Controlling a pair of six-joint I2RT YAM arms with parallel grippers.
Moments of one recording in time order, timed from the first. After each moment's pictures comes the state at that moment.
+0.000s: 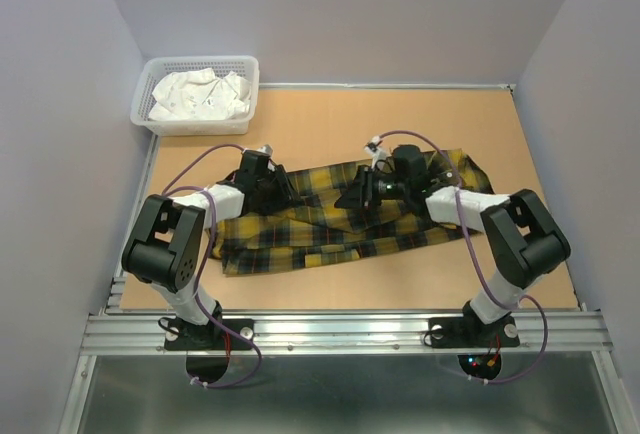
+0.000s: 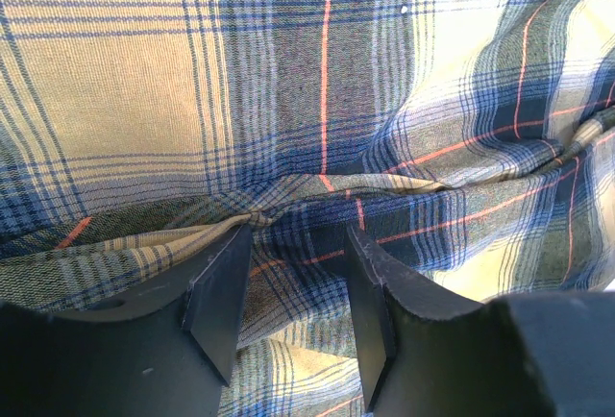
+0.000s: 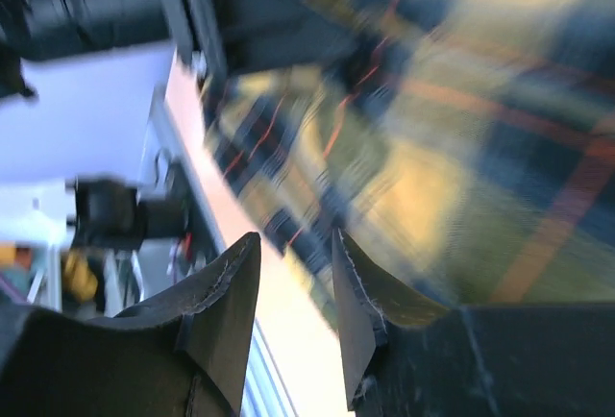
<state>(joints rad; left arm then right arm) -0.35 1.63 0.80 -0.01 0.20 -0.70 0.44 1.65 0.82 0.33 -0.76 0.67</state>
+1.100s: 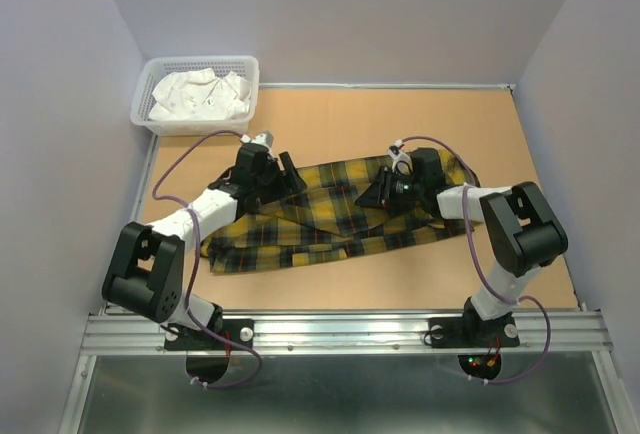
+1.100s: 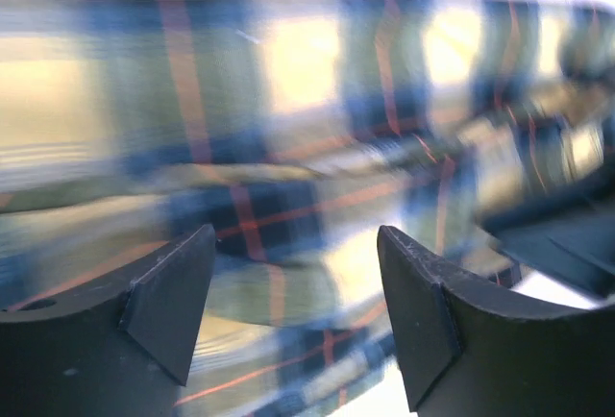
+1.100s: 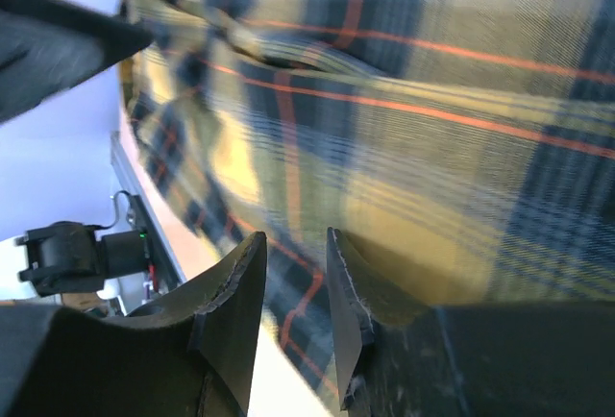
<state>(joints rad) -0.38 1.43 0.81 -0.08 0.14 -0.66 0.33 1.70 0.77 0.33 -0.76 0.64</state>
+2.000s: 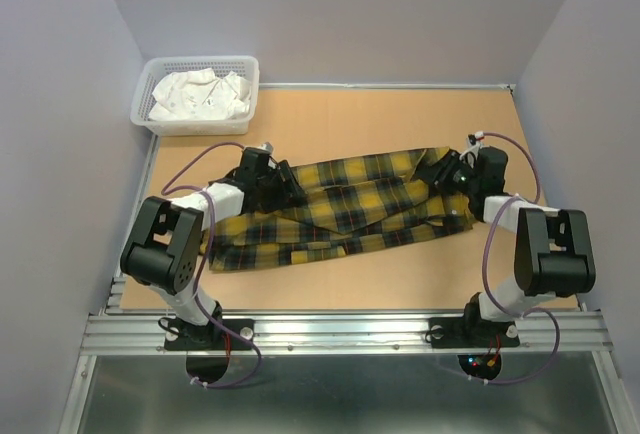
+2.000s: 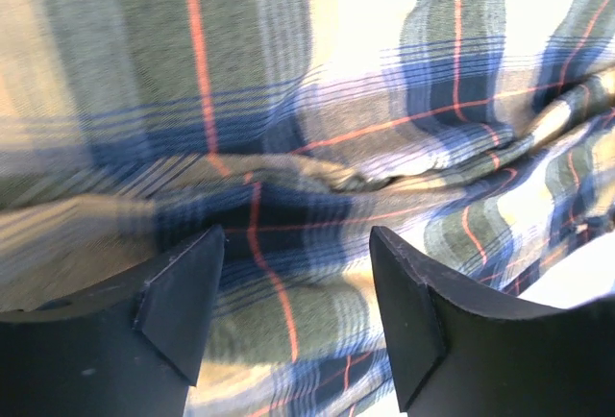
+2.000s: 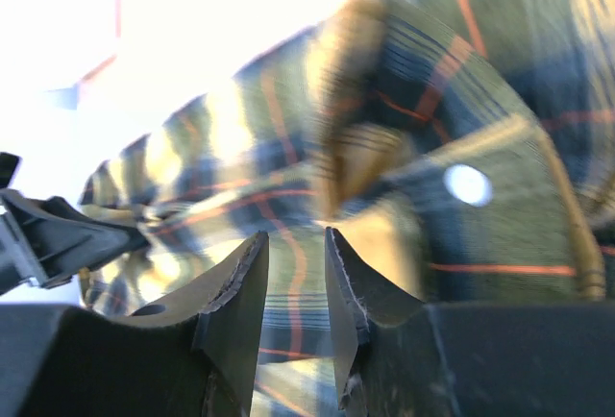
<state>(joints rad) -0.35 1.63 0.82 -0.02 0.23 -0.73 -0.08 1.57 0.65 0.41 -0.60 0.64</state>
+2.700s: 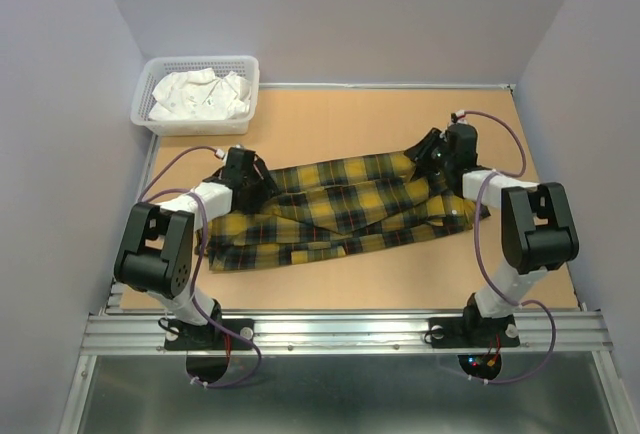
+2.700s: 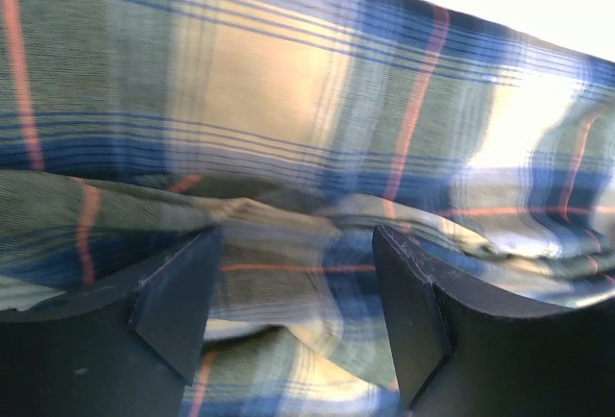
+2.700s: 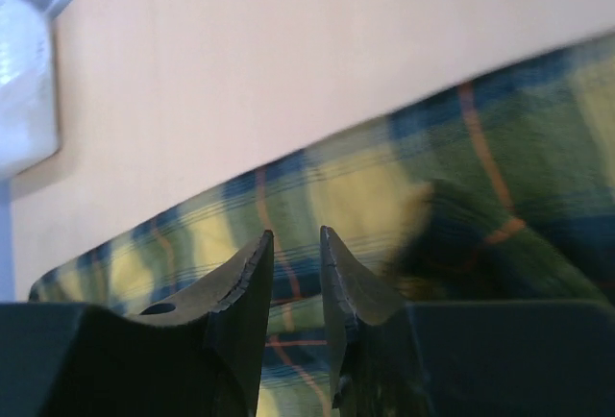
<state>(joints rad) -0.27 1.57 0.82 -0.16 0.00 -0.76 0.11 1.71 0.92 0.31 -0.24 0.67</state>
